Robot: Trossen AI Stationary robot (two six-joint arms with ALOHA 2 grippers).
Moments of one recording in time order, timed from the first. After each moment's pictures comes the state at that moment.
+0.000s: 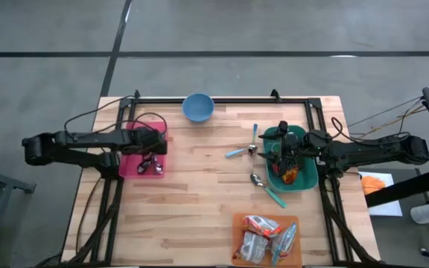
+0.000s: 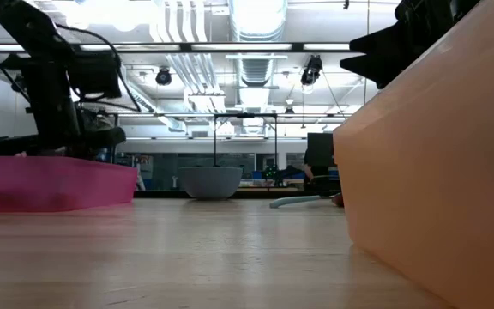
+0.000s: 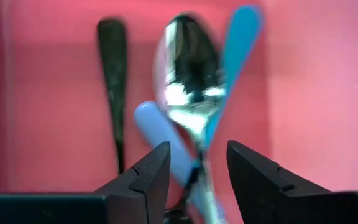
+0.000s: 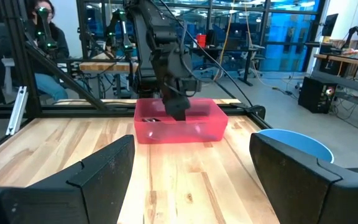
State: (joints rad) left arm 0.35 1.09 0.46 -0.71 -0.28 -1.17; right arm -0.12 0.82 0.25 0.58 -0.02 0.00
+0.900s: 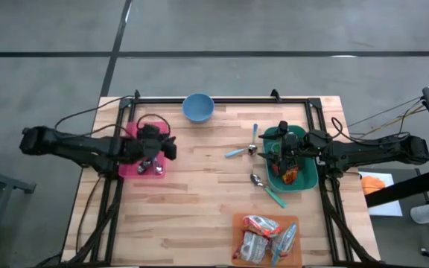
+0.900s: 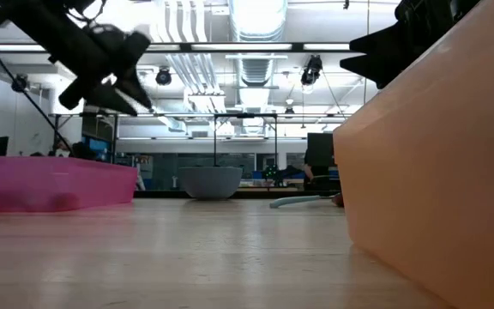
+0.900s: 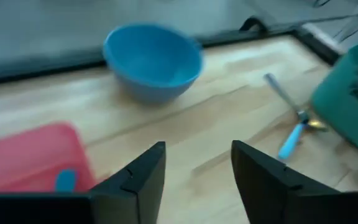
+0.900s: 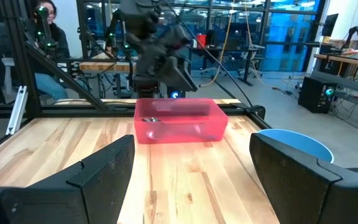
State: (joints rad) left arm -0.05 0.95 0.58 -0.40 -0.73 -0.87; right arm -0.12 0.82 0.25 0.58 -0.02 0.00
